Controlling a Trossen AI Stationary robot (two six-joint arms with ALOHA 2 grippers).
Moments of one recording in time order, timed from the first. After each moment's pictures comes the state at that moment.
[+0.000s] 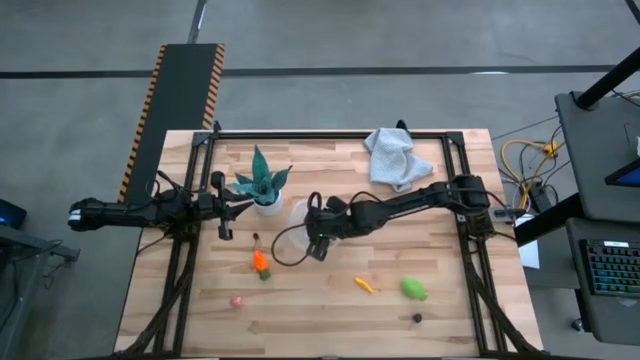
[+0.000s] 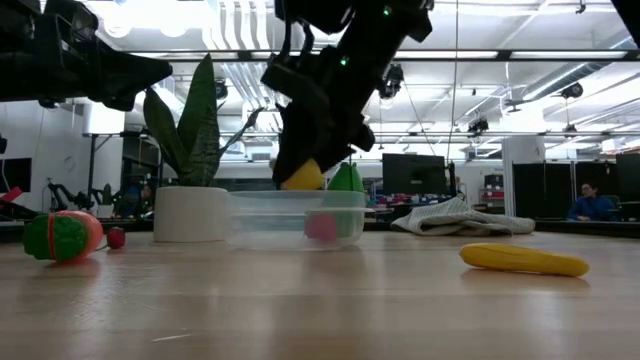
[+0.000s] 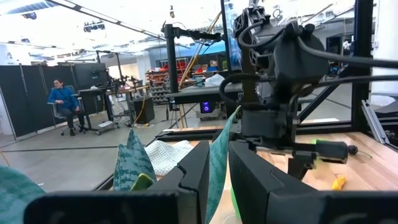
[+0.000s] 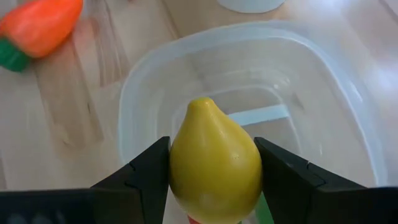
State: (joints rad) left arm -0.01 0.19 0.01 0.29 -0.19 0.15; right arm 0.12 2.03 1.50 -0.47 0.25 0.44
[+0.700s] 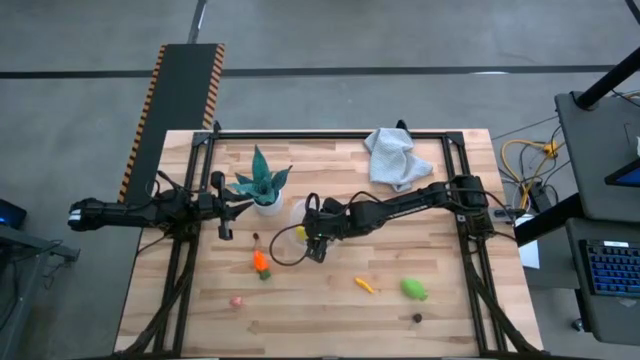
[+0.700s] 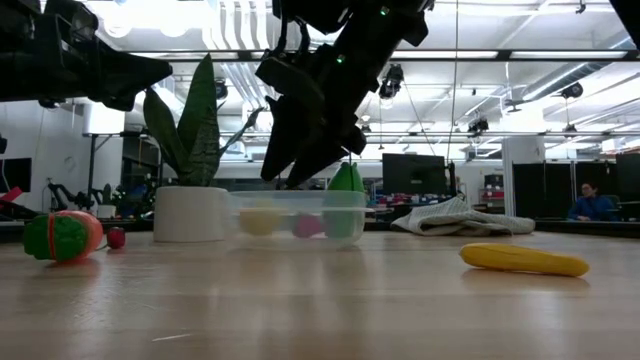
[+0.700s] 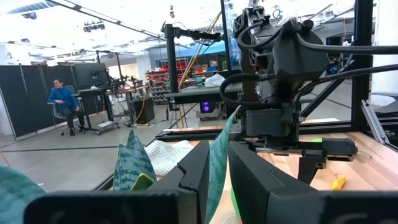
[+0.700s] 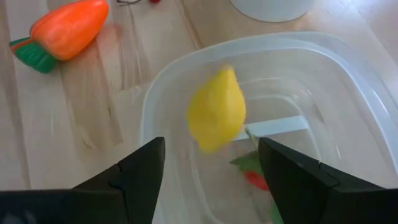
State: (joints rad) left arm -0.01 0.18 0.01 0.29 -0.19 0.15; right arm 0.11 2.03 1.50 -0.43 0.20 0.41
